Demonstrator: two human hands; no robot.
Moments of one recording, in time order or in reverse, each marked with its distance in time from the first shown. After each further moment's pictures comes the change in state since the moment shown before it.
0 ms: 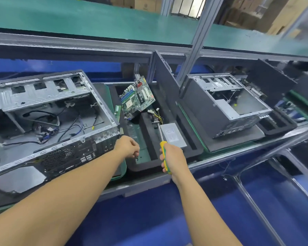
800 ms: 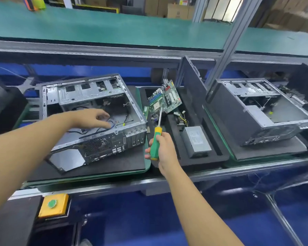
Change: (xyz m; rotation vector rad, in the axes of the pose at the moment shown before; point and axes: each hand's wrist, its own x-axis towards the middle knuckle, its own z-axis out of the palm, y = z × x) left_hand -0.076 0.002 -0.231 0.769 -0.036 0.212; right_hand -0.030 -0.013 0.087 0.343 -0.335 -0.120
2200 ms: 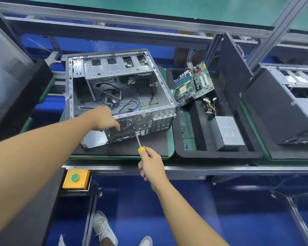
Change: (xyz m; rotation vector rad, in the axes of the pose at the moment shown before) left_hand -0.006 -0.066 0.067 -0.033 0.093 -0.330; right_hand -0.008 0.135 0.058 -0.359 -0.129 0.204
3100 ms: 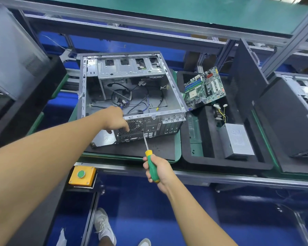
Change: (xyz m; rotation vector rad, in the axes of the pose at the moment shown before) left_hand 0.000 0.003 -0.001 -0.121 -0.042 -0.026; right_hand 0.011 0.002 -0.010 0.196 -0.208 0.147
